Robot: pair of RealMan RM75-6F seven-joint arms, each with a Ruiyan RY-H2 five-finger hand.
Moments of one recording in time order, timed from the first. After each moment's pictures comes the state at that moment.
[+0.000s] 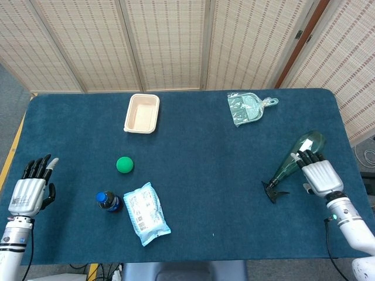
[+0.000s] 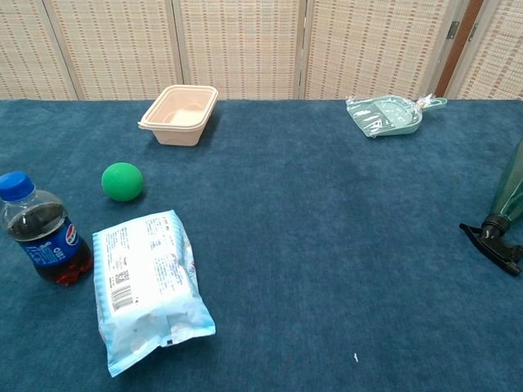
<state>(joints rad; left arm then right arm) -0.25 -1.21 -0.11 -1.52 1.35 1.31 0.18 0.42 -1.07 0.05 -1.50 -1.29 0.96 -0.43</state>
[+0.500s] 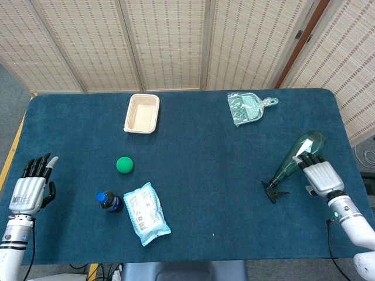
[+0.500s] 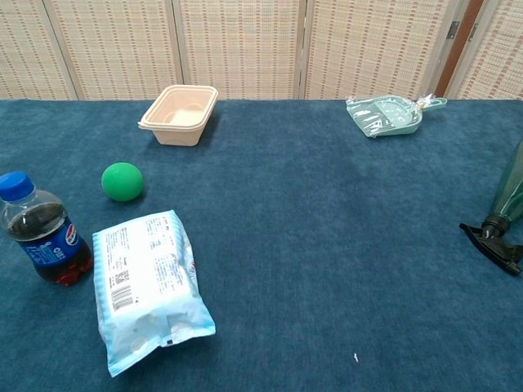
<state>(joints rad) -0.26 -1.23 -0.12 -1.50 1.33 1.30 0.17 0.45 -1.09 0.02 -1.42 -1.29 0.88 -0.37</state>
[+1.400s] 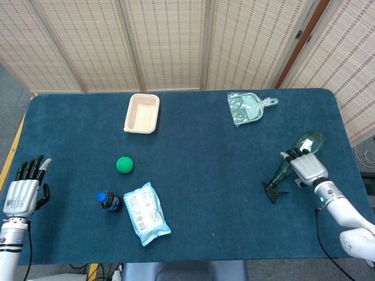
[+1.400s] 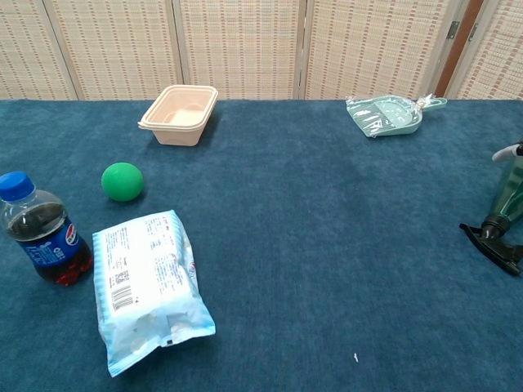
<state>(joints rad) -0.24 -1.26 -0.11 -1.41 1.34 1.32 0.10 0.59 -1.17 0.03 -1.29 -1.26 0.70 -0.33</state>
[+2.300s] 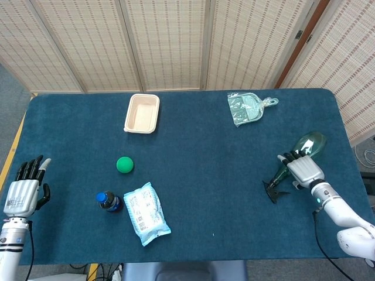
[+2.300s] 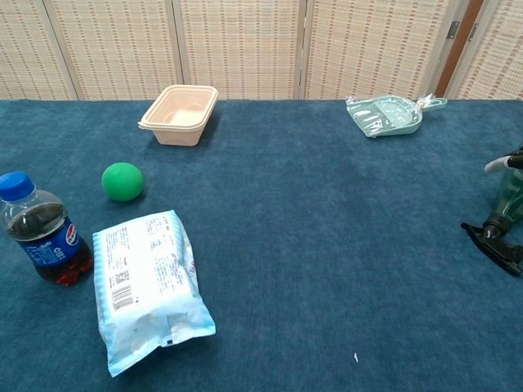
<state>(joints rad) -0.23 -1.27 -0.11 -1.39 1.34 1.33 0.09 0.61 -1.20 -0.02 -1.26 -1.26 0.66 -0.31</state>
